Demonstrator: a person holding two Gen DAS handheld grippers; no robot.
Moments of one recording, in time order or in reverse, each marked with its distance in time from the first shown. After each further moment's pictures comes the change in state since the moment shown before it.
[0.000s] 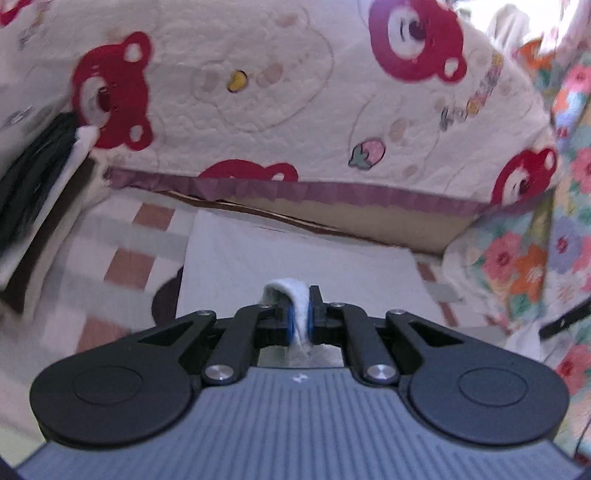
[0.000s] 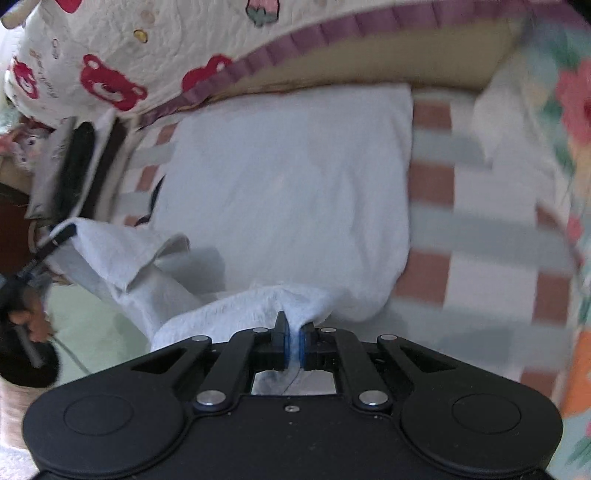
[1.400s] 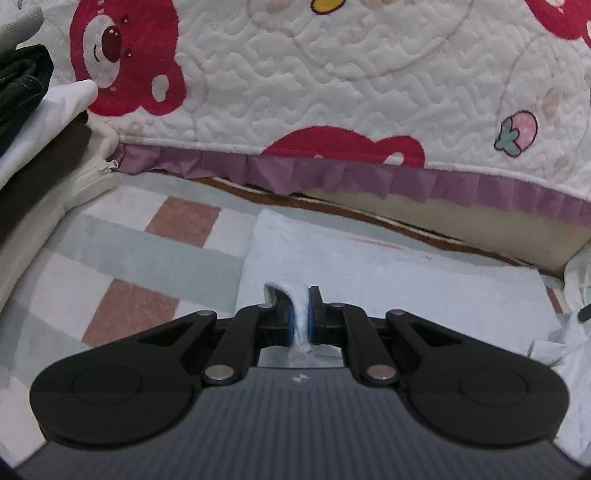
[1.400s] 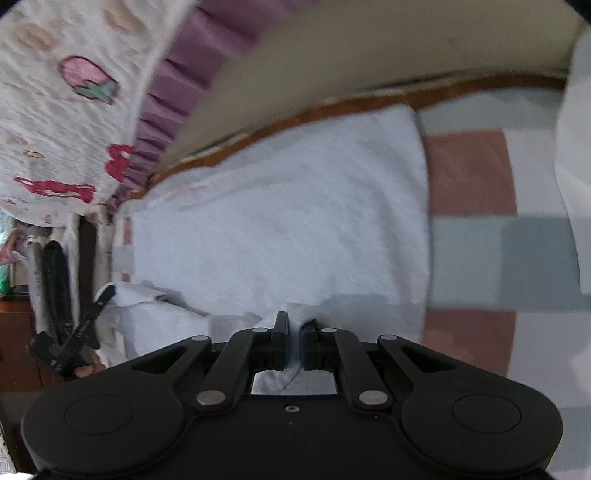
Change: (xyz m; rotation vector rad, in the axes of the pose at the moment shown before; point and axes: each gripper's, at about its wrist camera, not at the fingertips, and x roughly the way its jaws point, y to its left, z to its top) left arm 0.194 0.102 0.021 -0.057 -0.006 0.183; right arm 0.176 -0.137 0.191 0.236 0.085 0.259
